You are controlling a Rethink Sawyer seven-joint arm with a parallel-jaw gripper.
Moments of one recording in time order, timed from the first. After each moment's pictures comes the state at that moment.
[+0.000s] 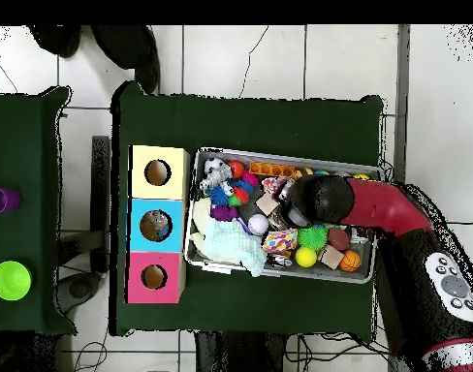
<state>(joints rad) -0.68 -0.59 0.41 1.54 -0.41 0.79 2.14</state>
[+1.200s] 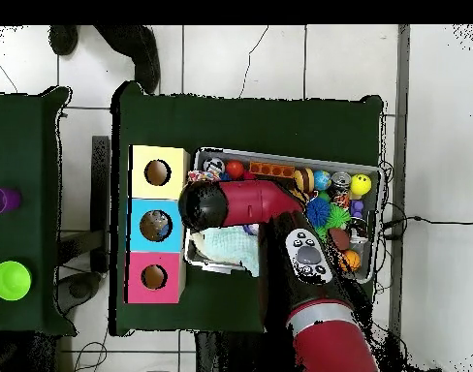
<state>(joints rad) -0.27 -0.55 0.22 1.58 -0.24 0.54 2.18</state>
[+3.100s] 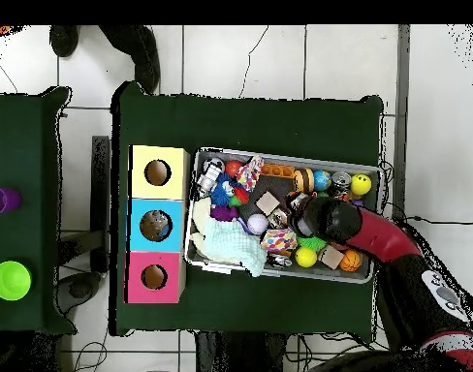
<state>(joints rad) -0.72 -0.41 0.25 1.56 -0.22 0.50 2.18</state>
